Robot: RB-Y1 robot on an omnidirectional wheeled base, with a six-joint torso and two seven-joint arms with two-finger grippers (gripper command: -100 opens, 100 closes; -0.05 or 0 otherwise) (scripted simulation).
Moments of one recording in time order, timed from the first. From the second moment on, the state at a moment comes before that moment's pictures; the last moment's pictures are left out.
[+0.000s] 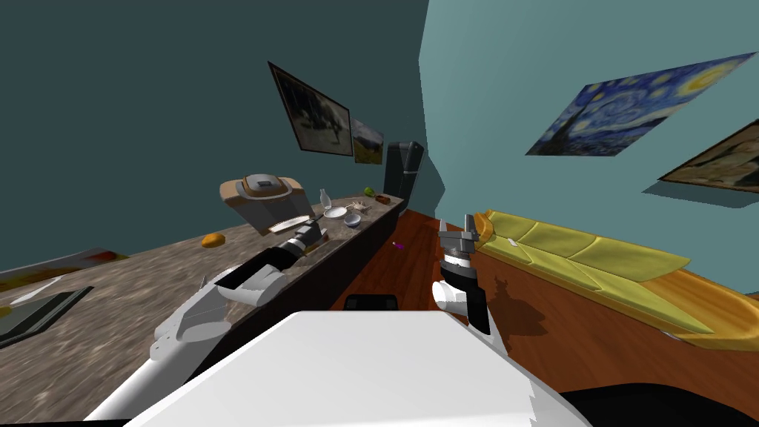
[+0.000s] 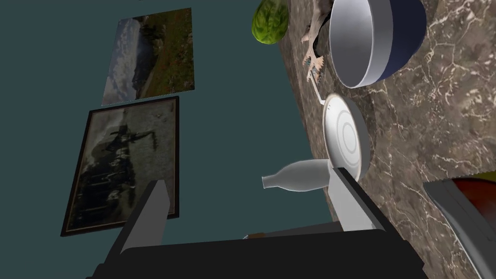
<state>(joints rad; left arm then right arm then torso) 0.40 0.60 0.10 -2.36 0.37 0.37 0.16 0.49 -0.03 -0.07 -2.35 -0.12 -0.41 -0.17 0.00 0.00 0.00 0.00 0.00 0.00</state>
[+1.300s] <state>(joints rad) 0.38 0.83 0.15 -2.25 0.63 0.71 0.37 0.49 -0.03 -0.07 -2.35 -0.12 -0.41 -0.17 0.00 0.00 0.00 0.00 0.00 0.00</state>
